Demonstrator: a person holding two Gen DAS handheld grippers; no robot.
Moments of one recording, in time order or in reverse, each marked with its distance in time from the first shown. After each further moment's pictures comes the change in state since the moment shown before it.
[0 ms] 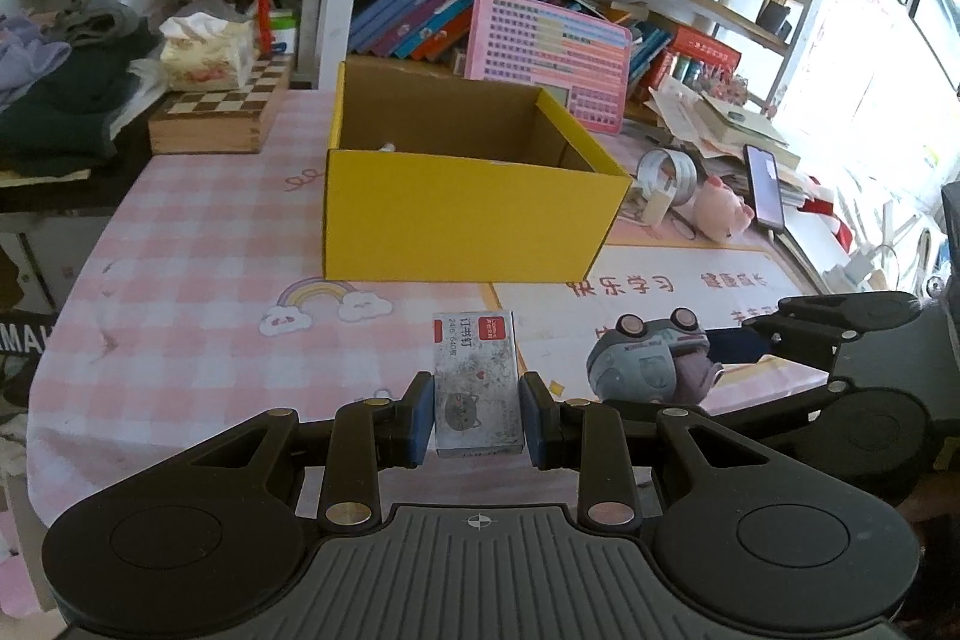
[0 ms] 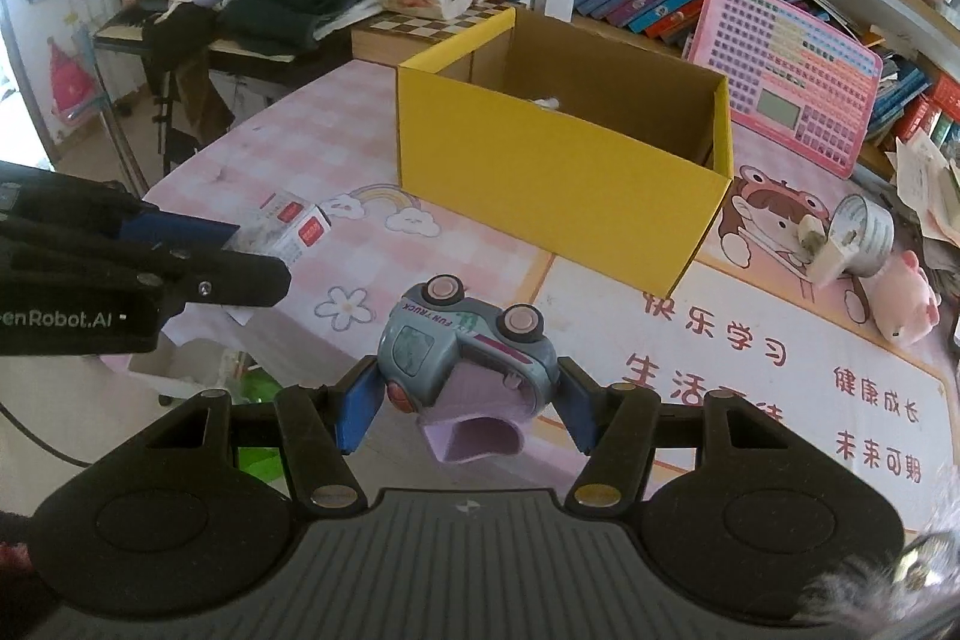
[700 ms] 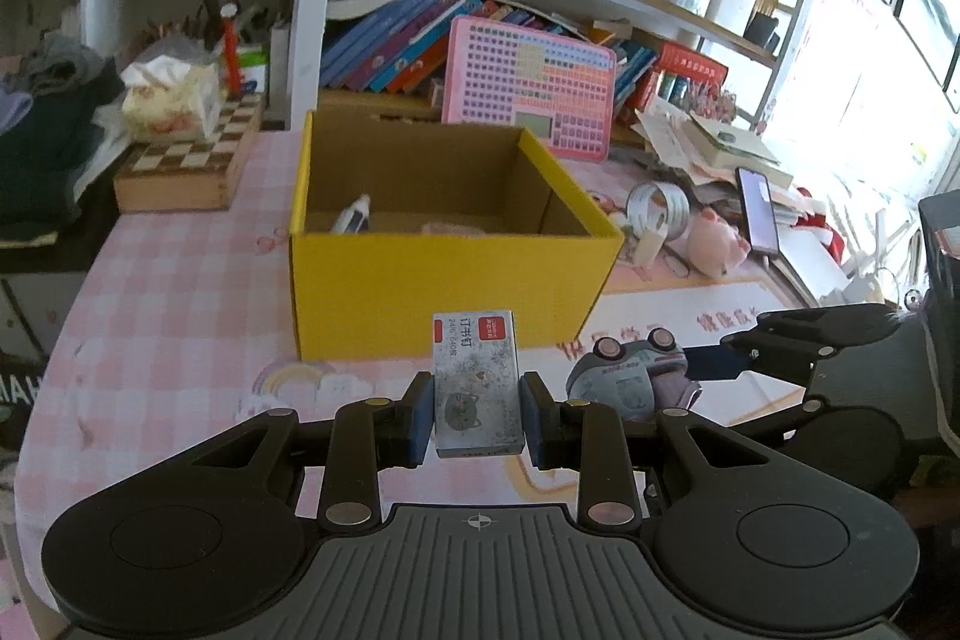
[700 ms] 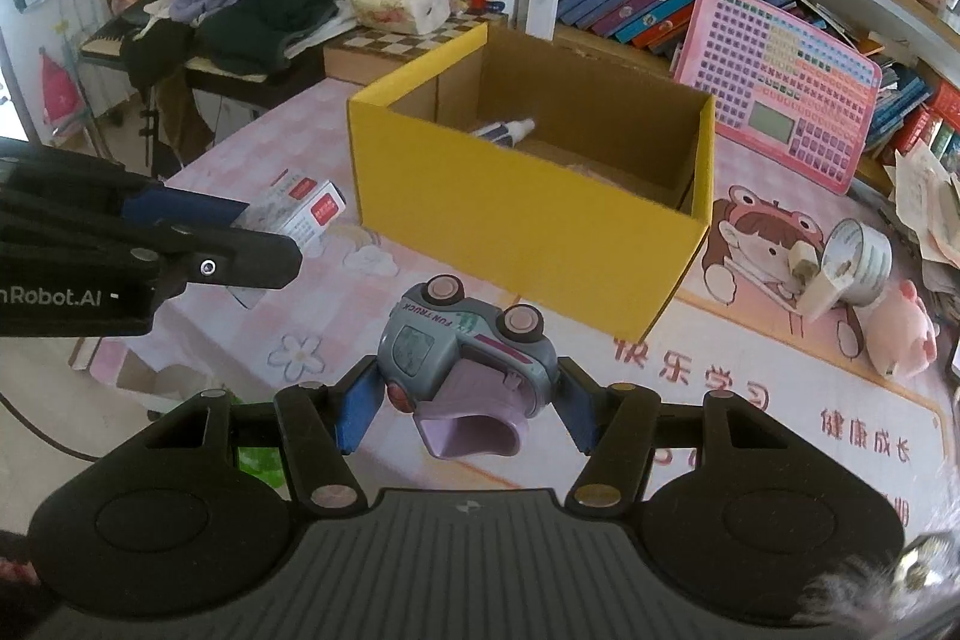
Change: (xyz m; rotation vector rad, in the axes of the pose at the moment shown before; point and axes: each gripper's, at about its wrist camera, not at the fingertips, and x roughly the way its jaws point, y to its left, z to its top) left arm 0.024 -0.009 0.045 0.041 -0.037 -0.017; right arm 0.017 -0.031 0.031 0.006 -0.014 -0.002
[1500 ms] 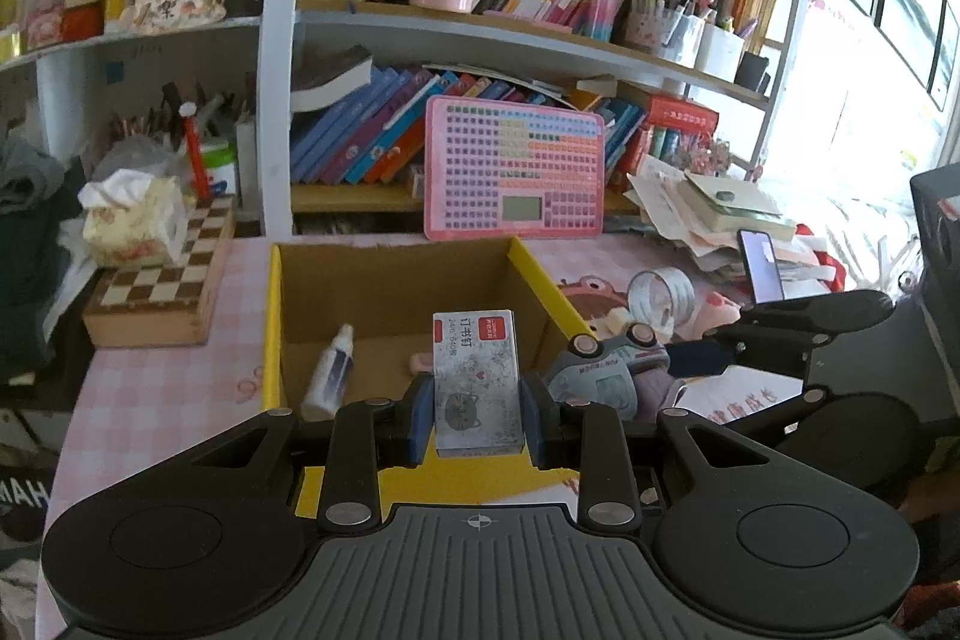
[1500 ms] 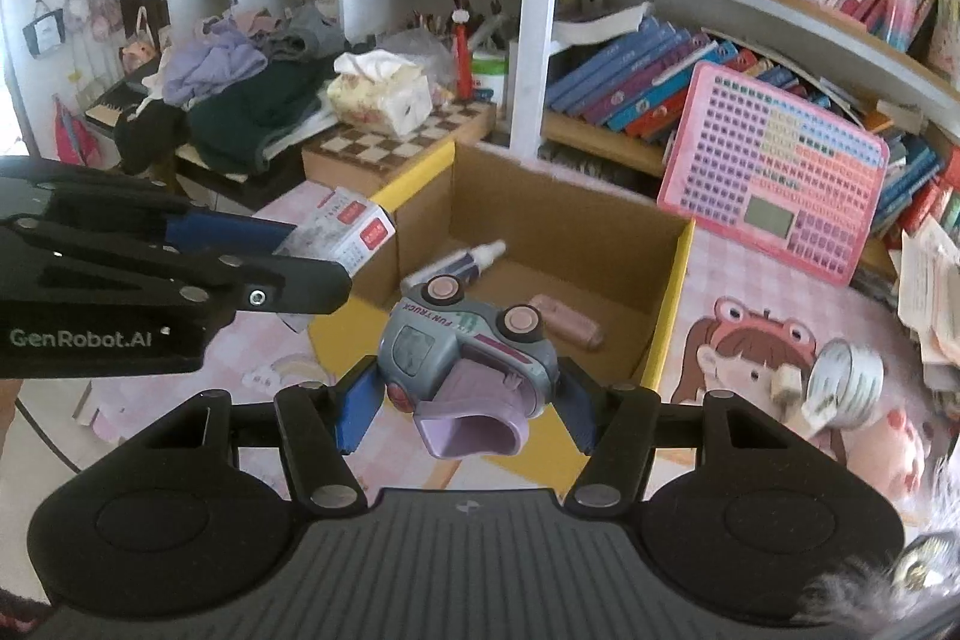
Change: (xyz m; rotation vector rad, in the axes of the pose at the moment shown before) left arm 0.034 -0.007 0.079 0.076 -0.091 -0.002; right arm 0.004 -0.051 0.078 -0.017 -0.120 0.037
